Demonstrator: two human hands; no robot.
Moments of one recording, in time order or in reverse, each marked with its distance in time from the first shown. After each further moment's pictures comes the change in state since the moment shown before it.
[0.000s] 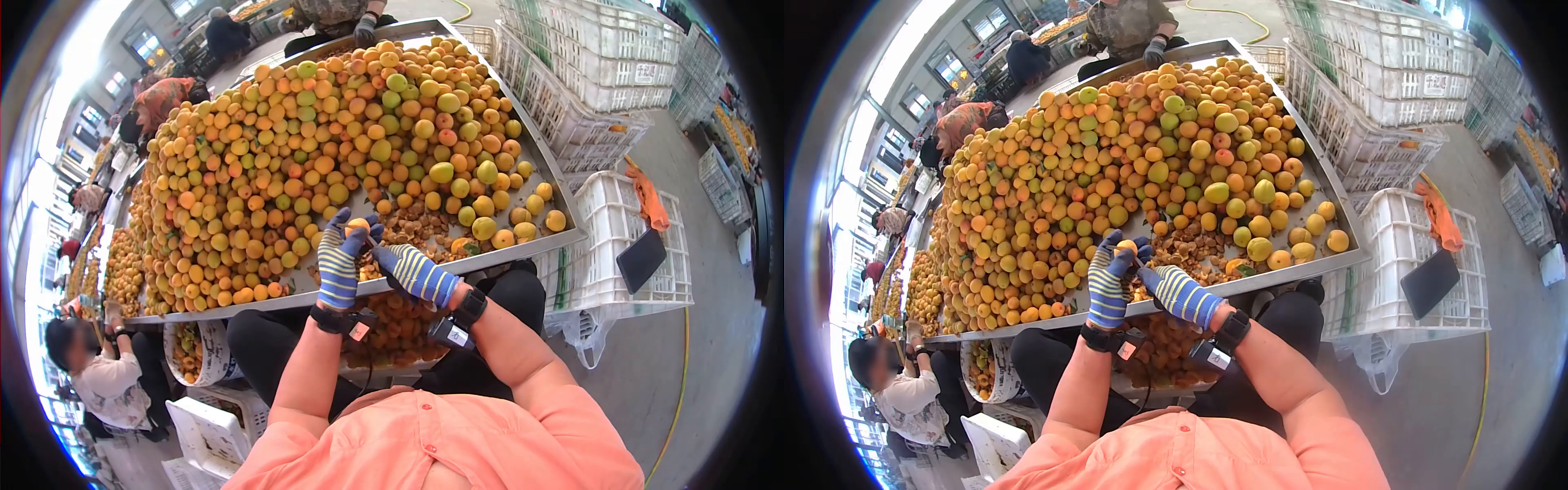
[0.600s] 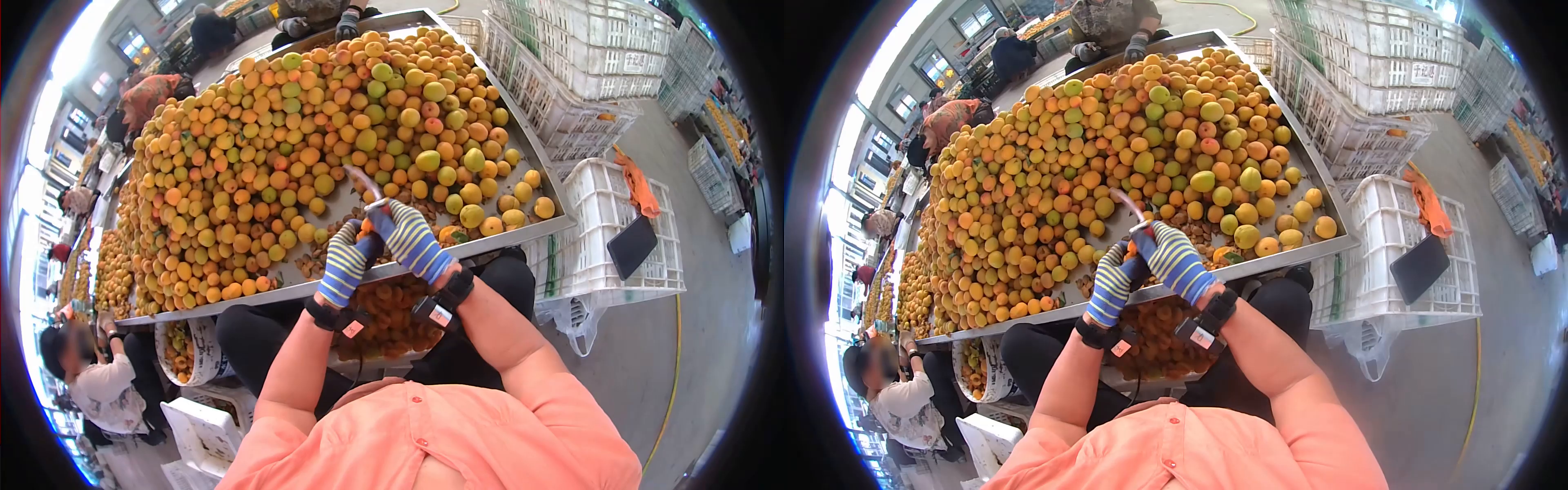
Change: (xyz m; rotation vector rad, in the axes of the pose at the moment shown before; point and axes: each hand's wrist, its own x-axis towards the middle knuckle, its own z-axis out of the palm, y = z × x) left_hand -0.006 -0.020 0.000 0.320 -0.099 -0.248; right_hand 0.026 0.027 0.002 0.381 0.409 -0.063
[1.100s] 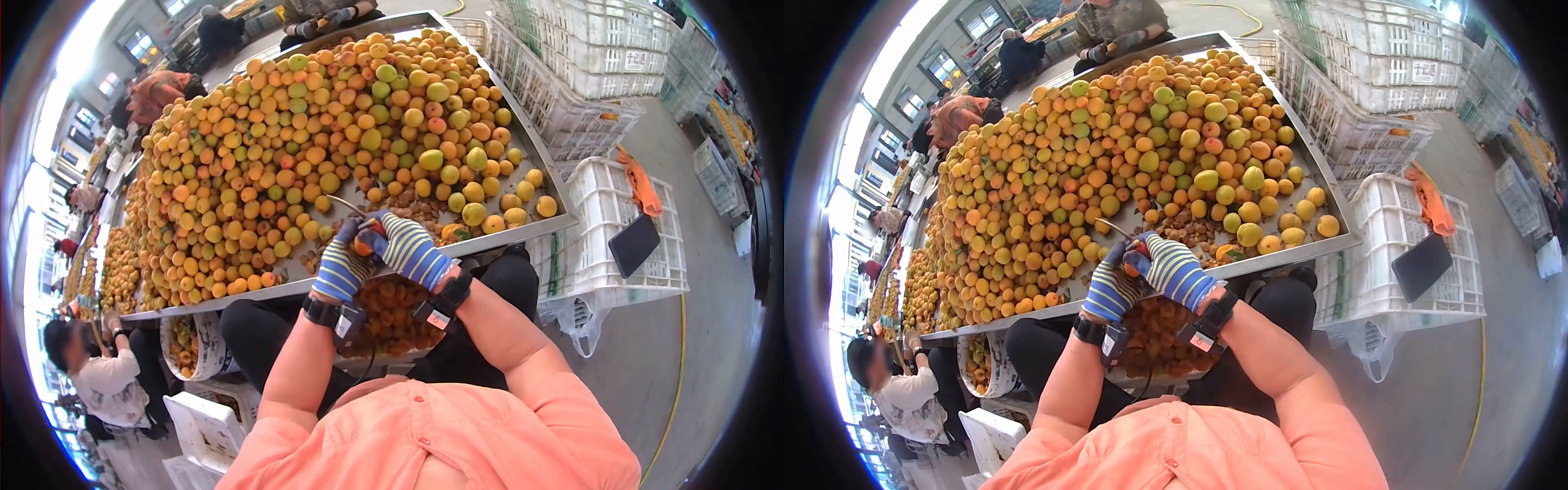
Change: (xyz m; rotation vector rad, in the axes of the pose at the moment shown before) left_hand -0.020 0.027 0.009 -0.804 -0.061 -0.356; right_hand -0.019 -0.023 -0.002 -0.464 -0.130 -0.084
